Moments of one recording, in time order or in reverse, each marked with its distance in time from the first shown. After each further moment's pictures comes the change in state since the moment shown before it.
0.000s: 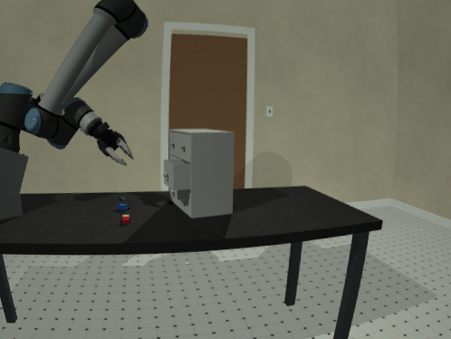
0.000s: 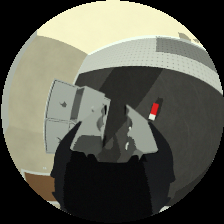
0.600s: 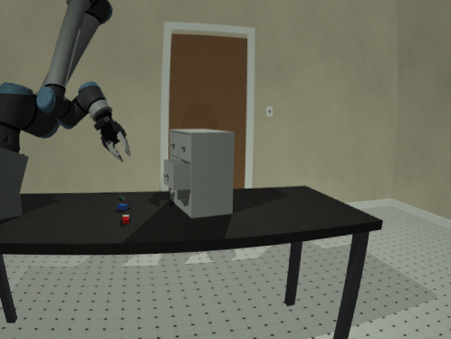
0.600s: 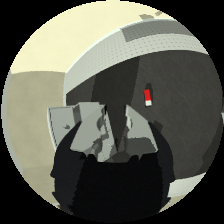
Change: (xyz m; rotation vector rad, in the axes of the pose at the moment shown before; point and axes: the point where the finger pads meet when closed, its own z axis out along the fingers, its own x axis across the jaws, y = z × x) arm 0.001 -0.010 -0.015 0.014 0.244 0.358
